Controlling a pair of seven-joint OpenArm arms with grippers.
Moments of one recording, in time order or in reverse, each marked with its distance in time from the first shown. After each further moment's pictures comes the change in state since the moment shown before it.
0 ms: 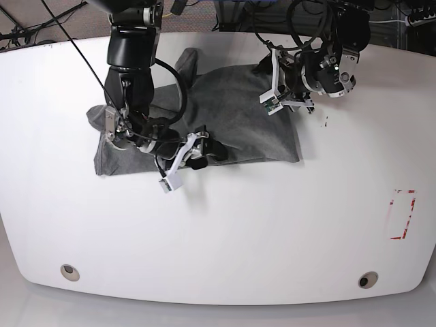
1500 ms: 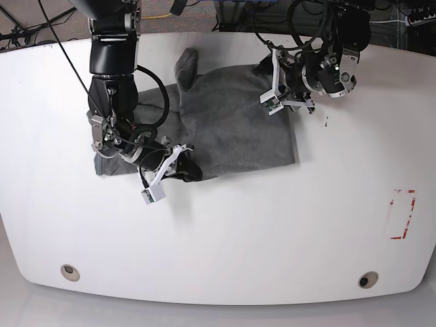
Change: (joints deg) left arm 0.1 -0.2 0.0 0.0 0.0 0.0 0.0; right arm 1.6 7.6 -5.1 0.2 0.7 -2.6 9.2
